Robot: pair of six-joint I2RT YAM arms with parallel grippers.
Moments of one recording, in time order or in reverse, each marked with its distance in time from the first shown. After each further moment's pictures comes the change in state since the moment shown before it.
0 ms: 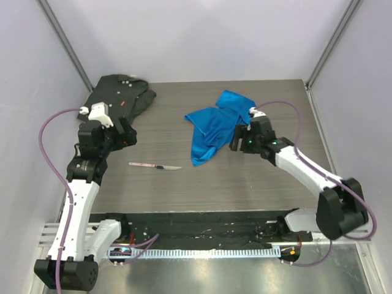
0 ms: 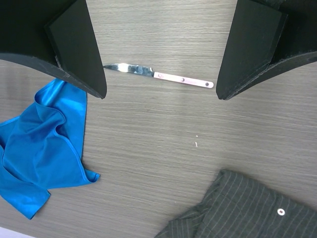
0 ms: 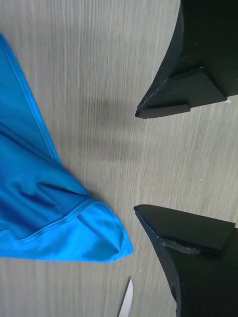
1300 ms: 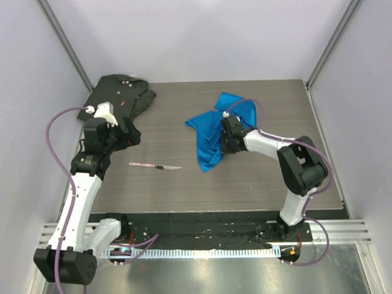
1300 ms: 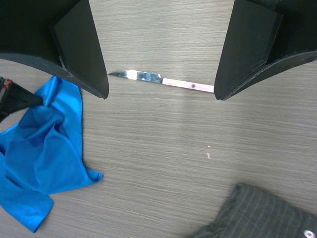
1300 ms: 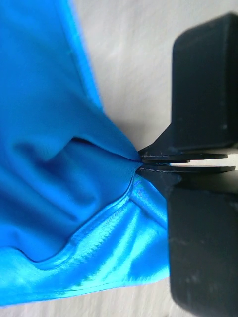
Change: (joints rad) left arm -0.017 0.066 -0.003 0.001 0.029 -0.027; right arm 0.148 0.550 0.261 0.033 0.025 0.025
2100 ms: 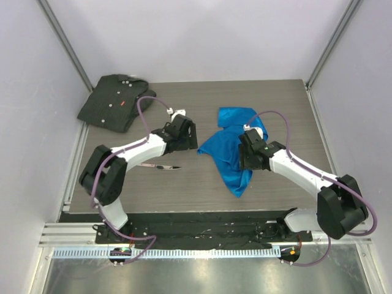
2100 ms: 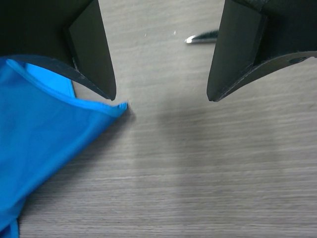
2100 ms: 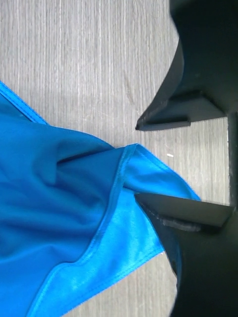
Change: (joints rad) left arm -0.569 0.784 0.179 0.243 -0.277 -0.290; right arm -0.003 -0.492 -0.285 -0.328 0.236 -0.050
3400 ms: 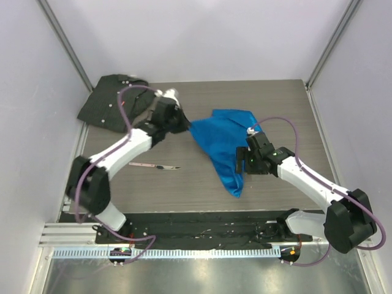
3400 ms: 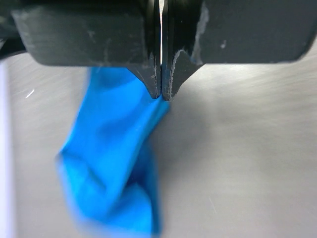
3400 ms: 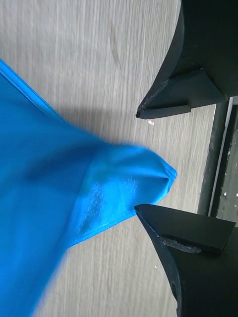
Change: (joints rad) left arm 0.056 -0.026 0.089 0.100 0.232 -0.048; right arm -0.032 -0.131 -0.061 0.000 -0.214 0.041
